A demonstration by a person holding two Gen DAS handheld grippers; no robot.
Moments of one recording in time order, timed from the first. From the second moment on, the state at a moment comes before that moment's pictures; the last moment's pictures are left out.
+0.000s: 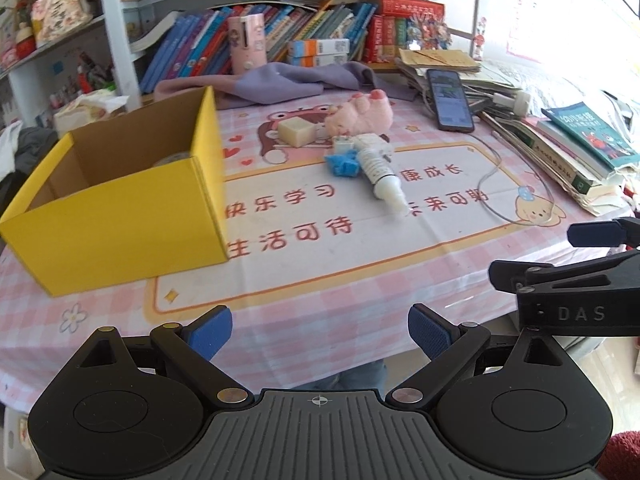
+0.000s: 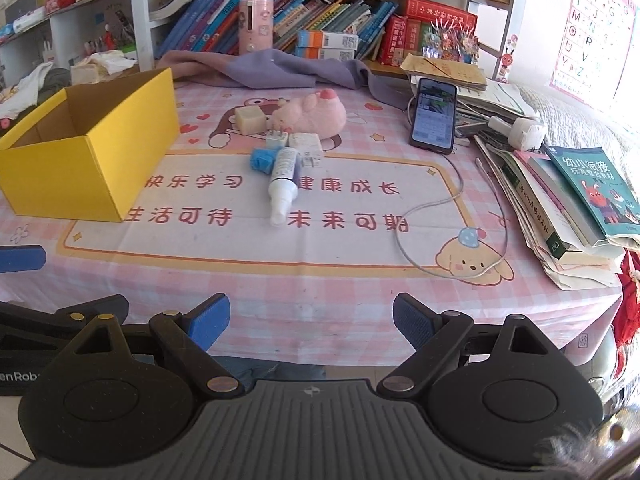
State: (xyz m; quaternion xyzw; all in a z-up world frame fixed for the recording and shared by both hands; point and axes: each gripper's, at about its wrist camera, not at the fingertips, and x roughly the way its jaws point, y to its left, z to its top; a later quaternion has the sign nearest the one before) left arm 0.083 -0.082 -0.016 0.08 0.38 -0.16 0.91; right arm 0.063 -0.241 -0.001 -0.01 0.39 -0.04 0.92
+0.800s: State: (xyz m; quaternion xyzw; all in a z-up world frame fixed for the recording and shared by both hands) left arm 0.172 -0.163 -0.019 0.07 0.38 -0.15 0.91; right arm 0.173 -0.316 0.000 -0.02 0.38 0.01 0.92
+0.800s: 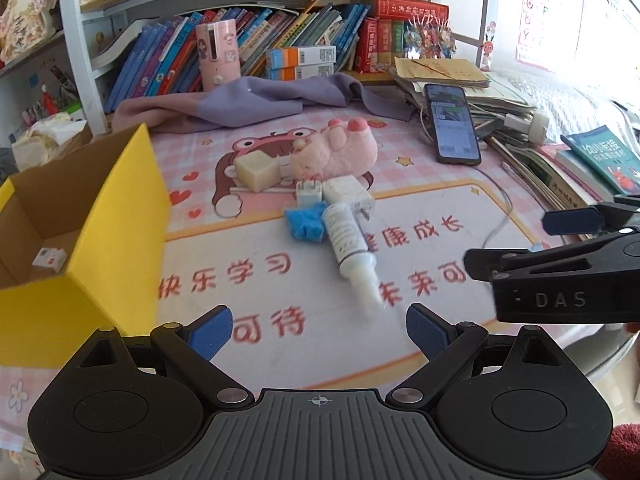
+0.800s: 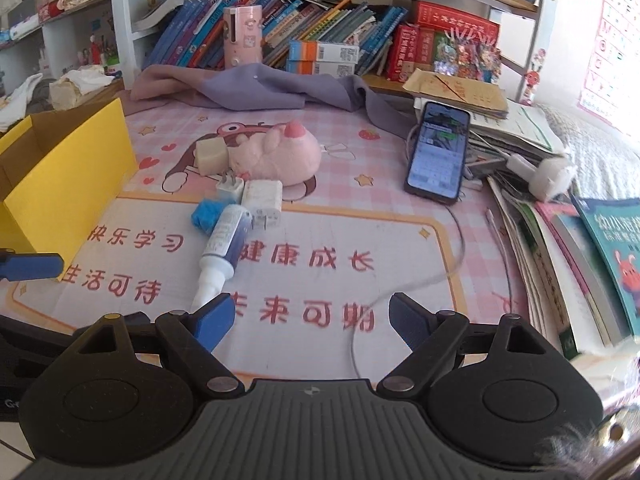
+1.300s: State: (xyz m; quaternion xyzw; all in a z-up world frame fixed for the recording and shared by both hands) left arm 0.229 -0.212 -0.037 0.07 0.40 -0.12 0.91; right arm 0.253 -0.346 -0.013 -0.01 0.40 0.10 0.91
